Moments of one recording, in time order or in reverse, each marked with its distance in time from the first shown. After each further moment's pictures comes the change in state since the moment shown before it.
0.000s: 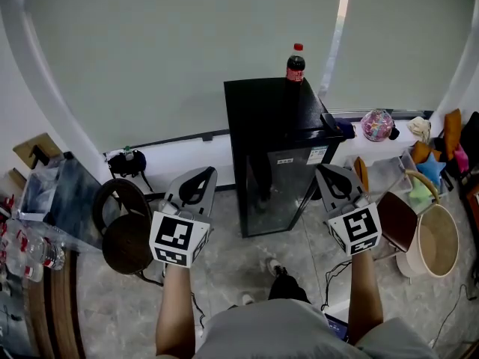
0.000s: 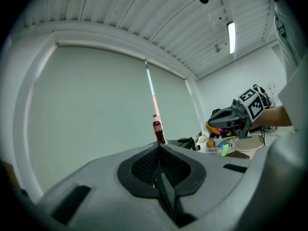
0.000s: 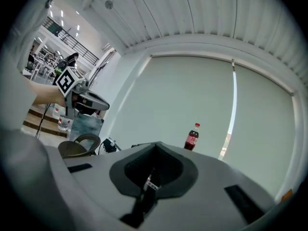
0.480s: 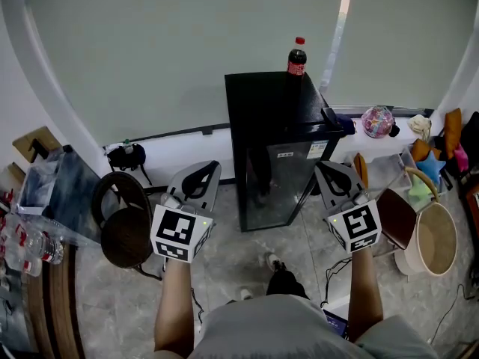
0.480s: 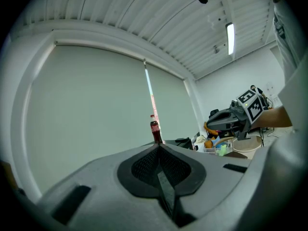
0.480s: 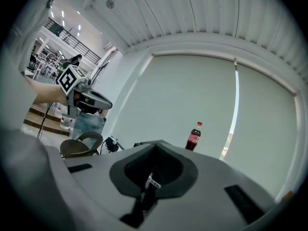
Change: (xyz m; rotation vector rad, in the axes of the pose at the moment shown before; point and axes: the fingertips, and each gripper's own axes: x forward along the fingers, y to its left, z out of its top) left arm 0.001 -0.009 0.002 -0.005 -0.002 -0.024; right arm -0.003 0.006 -0.003 -0.006 0.017 0.022
